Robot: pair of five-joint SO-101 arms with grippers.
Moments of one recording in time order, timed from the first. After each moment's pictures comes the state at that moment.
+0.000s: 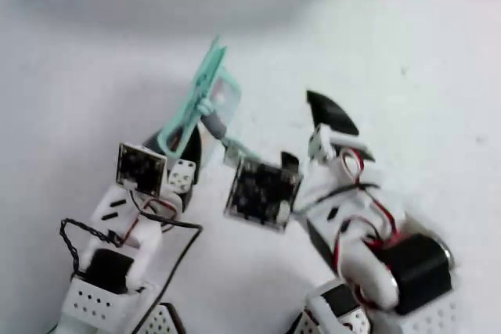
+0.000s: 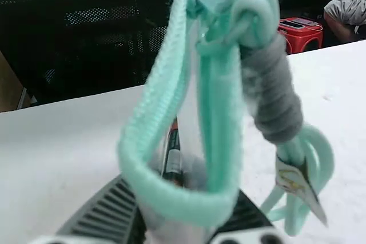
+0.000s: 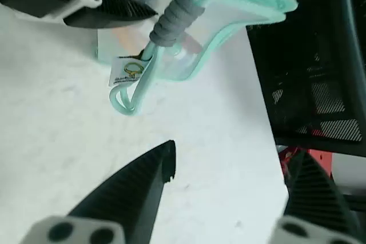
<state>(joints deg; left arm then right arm) 13.4 -88.9 84.4 28.6 -1.6 -31.0 -56.8 12.0 88.1 55.9</state>
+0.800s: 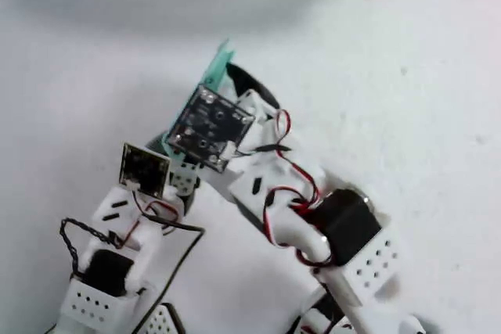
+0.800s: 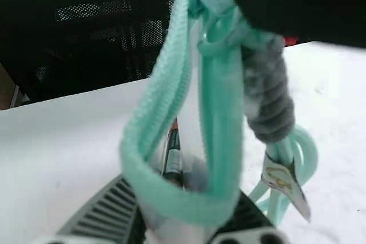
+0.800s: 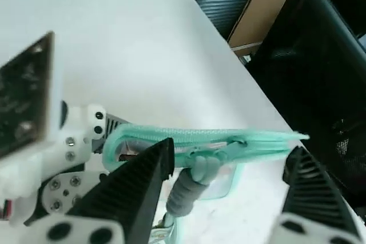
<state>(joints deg) 15.1 -89.0 82.9 31.9 -1.6 -45.9 -41.7 12.9 63.9 27.5</state>
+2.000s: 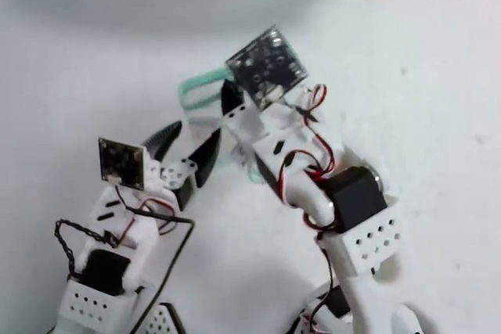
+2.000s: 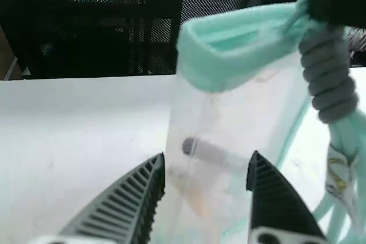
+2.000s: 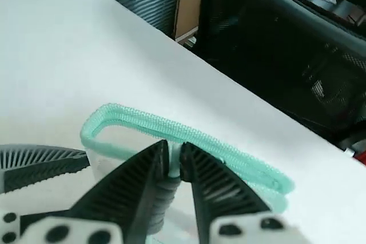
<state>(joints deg) 12.7 -88.9 81.9 30.9 7.8 -33.7 -40.1 15.7 56.9 14.7</state>
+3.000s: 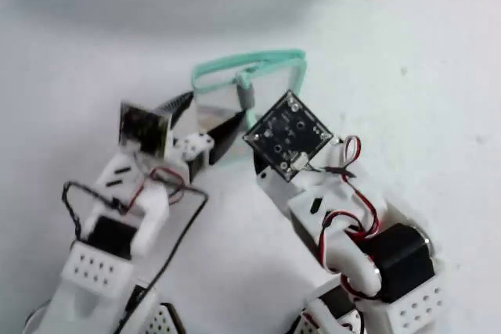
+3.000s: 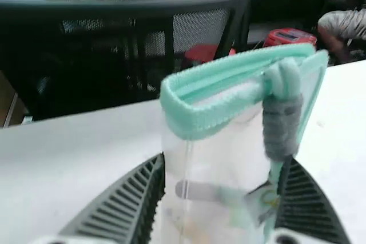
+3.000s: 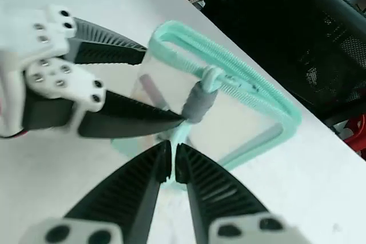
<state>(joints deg) 13.9 -62.5 66.5 22.5 0.8 -32.8 -54.8 16.9 77.4 24.5</state>
